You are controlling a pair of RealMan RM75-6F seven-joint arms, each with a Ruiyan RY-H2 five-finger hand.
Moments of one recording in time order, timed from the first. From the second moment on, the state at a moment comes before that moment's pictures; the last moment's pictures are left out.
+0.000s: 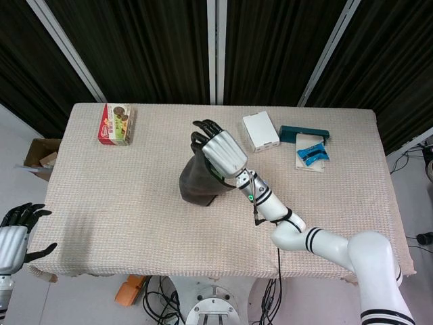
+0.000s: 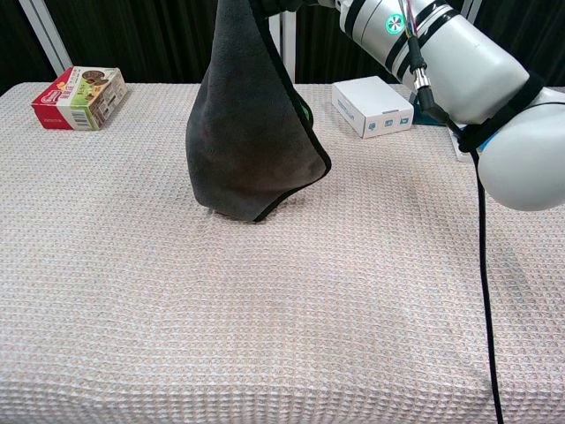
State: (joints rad) left arm 0.00 -1.17 0.00 -1.49 1.54 1.53 -0.10; right arm 1.07 -1.82 0.32 -1.01 -1.52 1.20 0.01
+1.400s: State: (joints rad) left arm -0.35 -1.65 -0.05 -1.14 1.70 1.41 -0.21; right arm 1.34 -1.88 0.54 -1.17 -1.15 1.10 -0.88
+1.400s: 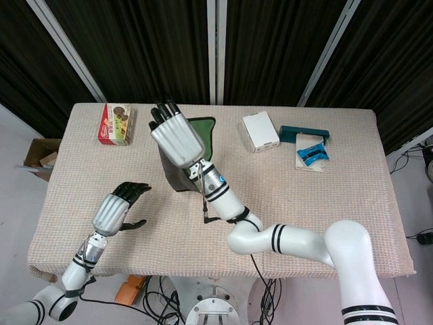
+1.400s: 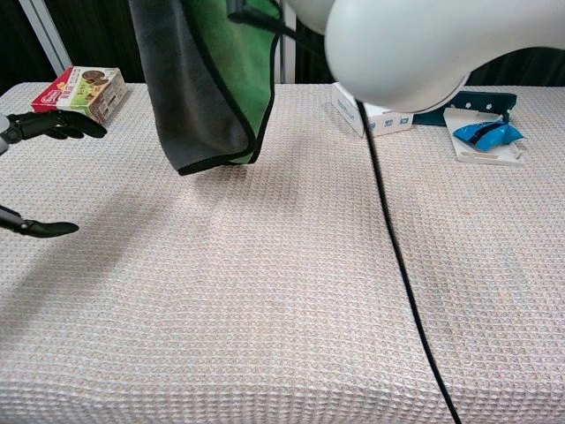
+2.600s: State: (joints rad) left arm -0.55 -1.68 -0.35 -1.40 1.14 0.92 -0.63; right arm 1.70 -2.23 0.65 -0.53 -0.96 1.09 -0.87
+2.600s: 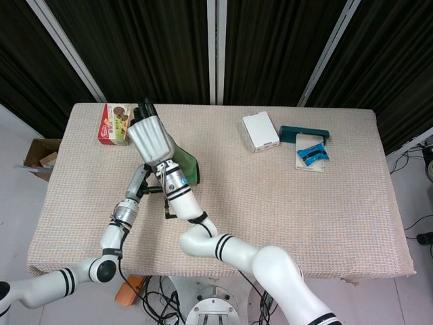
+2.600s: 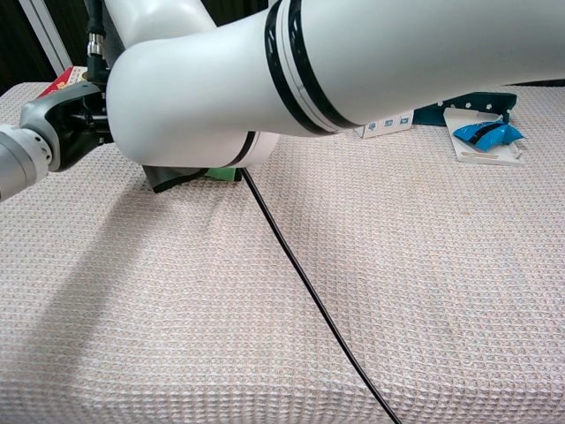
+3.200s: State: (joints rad) left arm -0.56 -1.74 -0.35 -1.40 1.06 0.97 -0.49; right arm 1.73 -2.27 0.63 -0.45 -0.95 1.07 -0.85
